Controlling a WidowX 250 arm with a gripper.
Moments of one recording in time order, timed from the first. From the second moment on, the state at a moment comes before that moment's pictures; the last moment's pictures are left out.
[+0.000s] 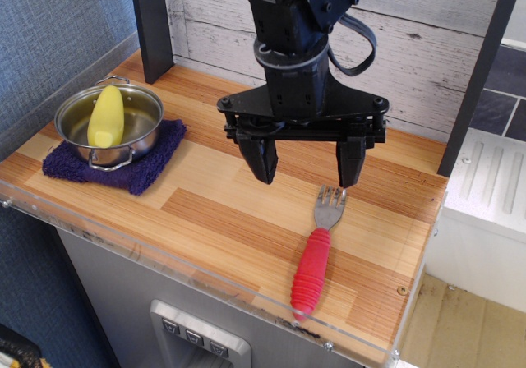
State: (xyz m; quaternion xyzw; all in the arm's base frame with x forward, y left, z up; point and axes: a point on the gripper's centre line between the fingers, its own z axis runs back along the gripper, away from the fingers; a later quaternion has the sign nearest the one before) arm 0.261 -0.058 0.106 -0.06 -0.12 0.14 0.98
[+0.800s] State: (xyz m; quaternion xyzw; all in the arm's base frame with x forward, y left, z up) arm 0.270 -0.024 0.115 -0.04 -0.11 0.24 0.96
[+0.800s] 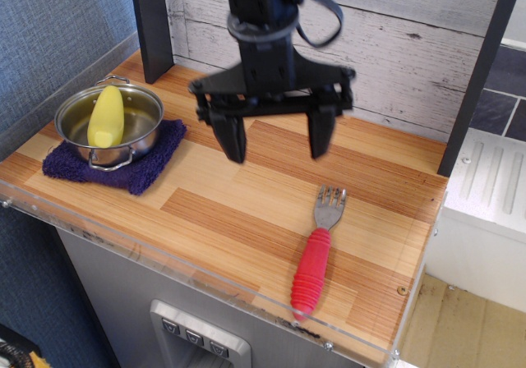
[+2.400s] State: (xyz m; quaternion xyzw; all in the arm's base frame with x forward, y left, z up) arm 0.298 0.137 0.096 -0.01 -0.07 0.30 0.95
